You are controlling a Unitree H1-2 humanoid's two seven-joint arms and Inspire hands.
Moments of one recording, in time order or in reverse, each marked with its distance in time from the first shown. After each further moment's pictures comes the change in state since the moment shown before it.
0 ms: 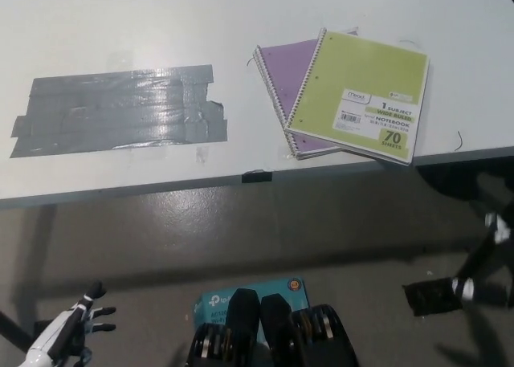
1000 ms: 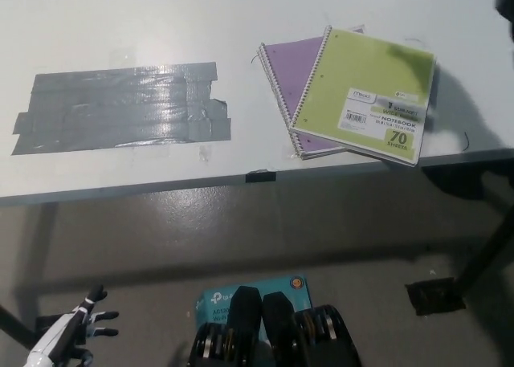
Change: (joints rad) left_arm 0.006 -0.003 -0.002 -0.010 0.005 0.000 -0.001; right_arm -1.017 0.029 0.251 0.337 -0.092 0.314 0.206
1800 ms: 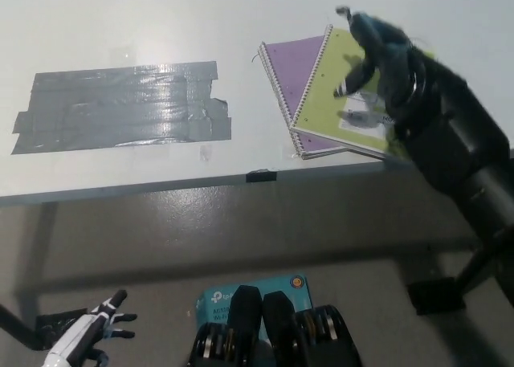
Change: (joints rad) left_arm 0.011 0.001 -0.078 -0.069 0.053 0.002 -0.001; right_arm 0.079 0.204 0.099 0.477 -0.169 0.048 -0.115
